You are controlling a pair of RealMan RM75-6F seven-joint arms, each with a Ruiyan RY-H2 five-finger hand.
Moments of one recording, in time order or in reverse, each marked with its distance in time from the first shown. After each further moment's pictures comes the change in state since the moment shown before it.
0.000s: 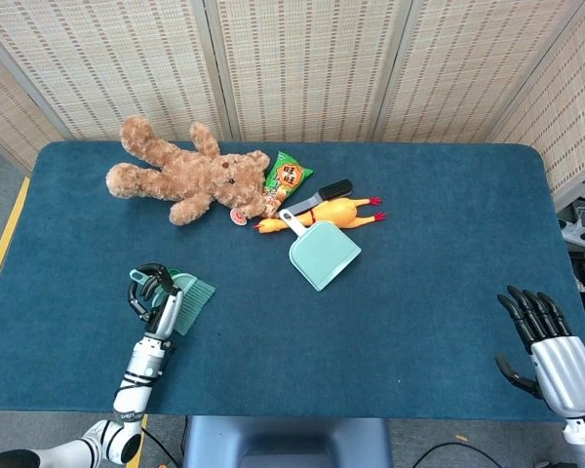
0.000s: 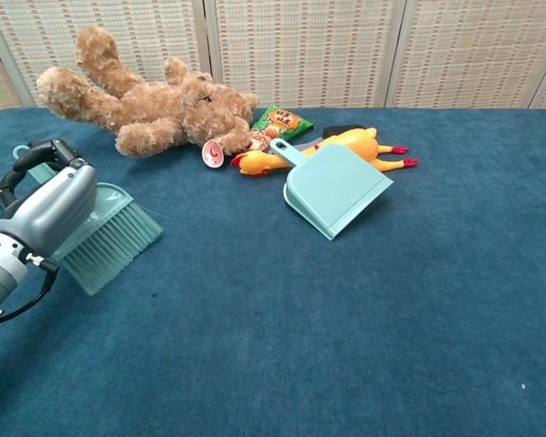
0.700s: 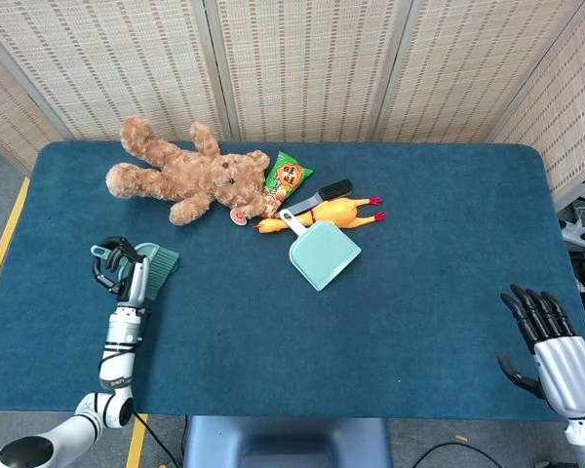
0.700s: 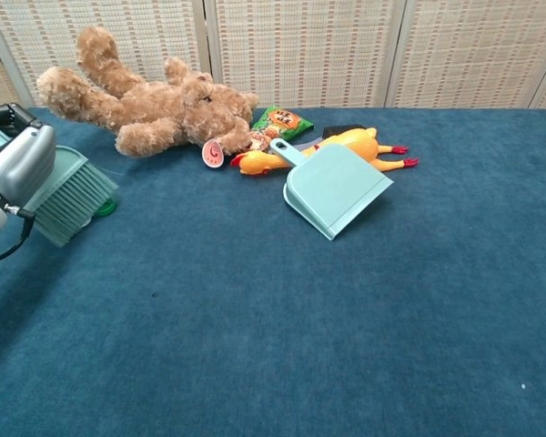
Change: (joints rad) left arm -0.080 -0.046 -0.115 0.287 -0.123 -0.090 -0.106; right arm -0.007 0.000 0.005 -0.003 0.001 0.012 -0.003
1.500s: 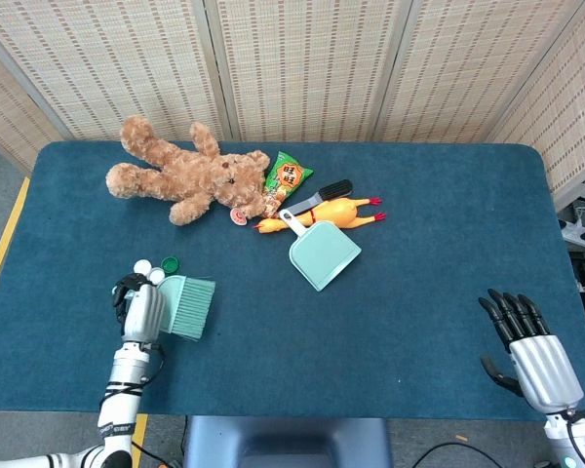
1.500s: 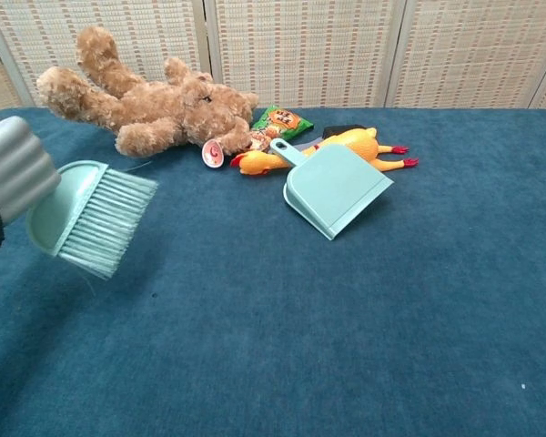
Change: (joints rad) left arm 0.120 0.344 0.047 -1.054 -0.215 0.108 -0.053; right arm 0.027 -0.041 -0.007 -0.019 0.017 -0.083 -0.099
